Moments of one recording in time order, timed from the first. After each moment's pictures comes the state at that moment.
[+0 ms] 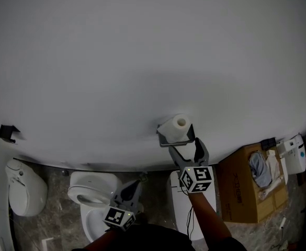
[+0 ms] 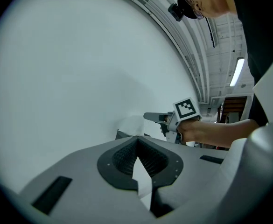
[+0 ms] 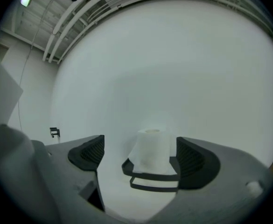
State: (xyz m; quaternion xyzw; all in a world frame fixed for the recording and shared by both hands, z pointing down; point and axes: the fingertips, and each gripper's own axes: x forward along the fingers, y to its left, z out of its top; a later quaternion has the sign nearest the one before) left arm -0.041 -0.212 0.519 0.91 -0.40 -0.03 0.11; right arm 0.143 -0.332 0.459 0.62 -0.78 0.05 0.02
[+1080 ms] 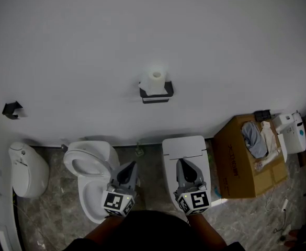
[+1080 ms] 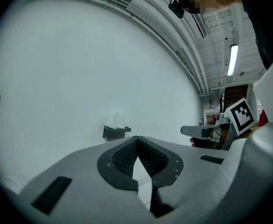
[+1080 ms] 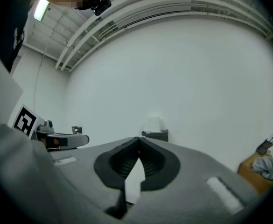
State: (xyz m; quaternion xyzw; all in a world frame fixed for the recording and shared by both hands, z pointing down) left arm 0.014 -0.044 0.513 0.90 -0.42 0.00 0.07; right arm 0.174 -0.024 0.486 0.61 -0.79 0.04 0.00
